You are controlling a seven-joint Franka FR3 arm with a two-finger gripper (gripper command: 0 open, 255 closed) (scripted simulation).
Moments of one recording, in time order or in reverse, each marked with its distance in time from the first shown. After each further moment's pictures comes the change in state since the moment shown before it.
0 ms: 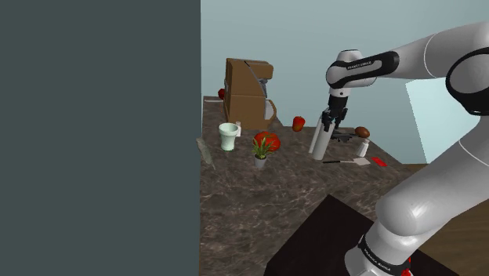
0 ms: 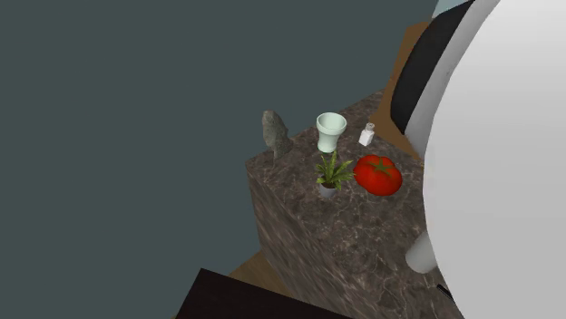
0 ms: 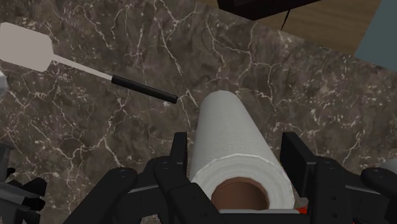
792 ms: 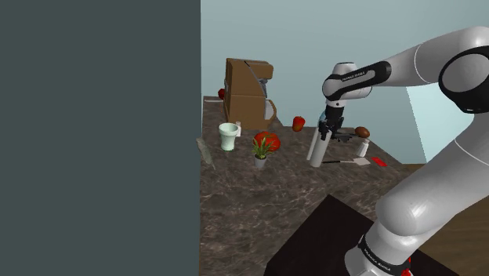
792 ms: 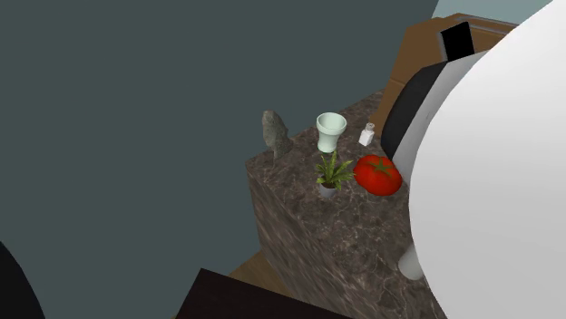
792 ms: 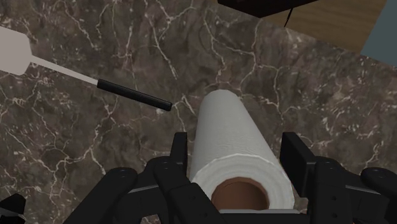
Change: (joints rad) arm -0.002 0.036 -0.007 -0.086 0.000 0.122 0.006
